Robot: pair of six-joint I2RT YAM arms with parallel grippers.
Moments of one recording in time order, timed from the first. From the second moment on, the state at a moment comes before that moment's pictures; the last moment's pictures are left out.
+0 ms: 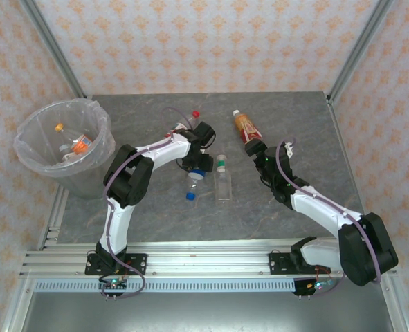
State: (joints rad) left arm -0.55 2.12 1.59 -0.80 0.02 -0.46; right arm 0.43 1.21 0.58 0.14 0.18 1.15
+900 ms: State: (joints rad) left arm -0.59 1.82 1.39 -0.79 0.00 -0.52; right arm 0.43 1.25 0.59 0.11 0.16 1.08
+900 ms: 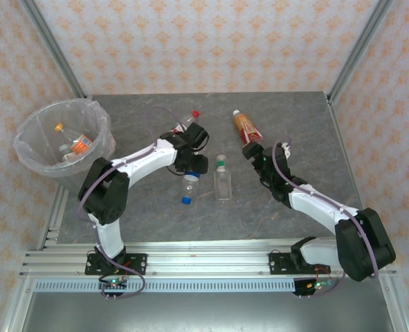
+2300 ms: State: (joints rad) left arm -0.47 1.45 1.52 -0.73 -0.40 -0.39; right arm 0.43 1.35 0.67 0.13 -0.01 0.95
